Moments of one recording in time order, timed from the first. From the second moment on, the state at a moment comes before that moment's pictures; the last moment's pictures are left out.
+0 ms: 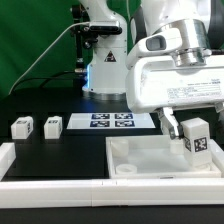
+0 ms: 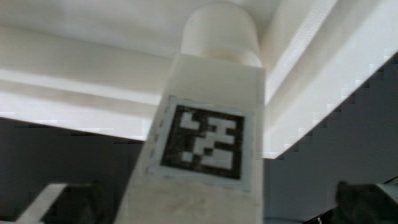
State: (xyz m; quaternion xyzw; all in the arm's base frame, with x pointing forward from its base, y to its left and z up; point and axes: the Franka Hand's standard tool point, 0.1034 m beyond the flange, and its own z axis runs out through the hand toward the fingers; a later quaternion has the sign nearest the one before) arm 0.614 0.106 0.078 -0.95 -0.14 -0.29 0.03
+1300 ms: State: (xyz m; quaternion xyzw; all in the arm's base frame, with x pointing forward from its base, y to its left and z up) arm 0.614 0.104 0.094 -0.98 -0.15 -0.14 0.04
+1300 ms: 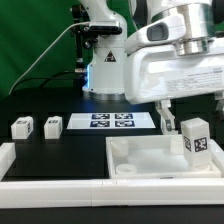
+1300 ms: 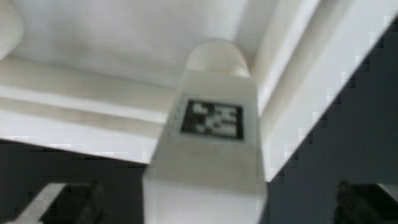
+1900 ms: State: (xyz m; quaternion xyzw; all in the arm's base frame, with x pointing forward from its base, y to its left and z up) arm 0.612 0.111 0.093 -0.99 -0.15 0.01 0.06
